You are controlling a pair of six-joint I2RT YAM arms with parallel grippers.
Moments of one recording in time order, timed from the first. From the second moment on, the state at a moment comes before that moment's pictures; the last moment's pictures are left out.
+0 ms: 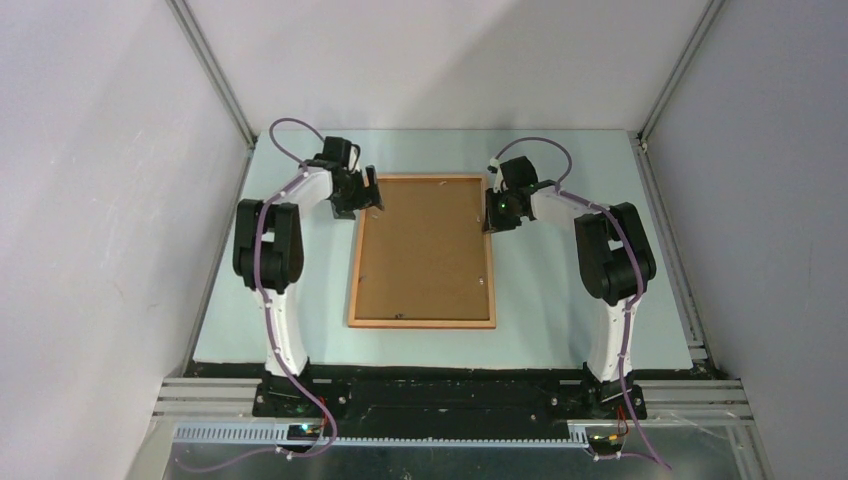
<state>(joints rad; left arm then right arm) -0.14 2.07 1.56 -0.56 0.16 -0.37 0.35 2.02 1.39 -0.35 -0.21 0.22</state>
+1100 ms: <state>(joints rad) -0.19 2.12 1.56 -0.52 0.00 -0.36 0.33 2.02 1.38 -0.35 -0.28 0.24</state>
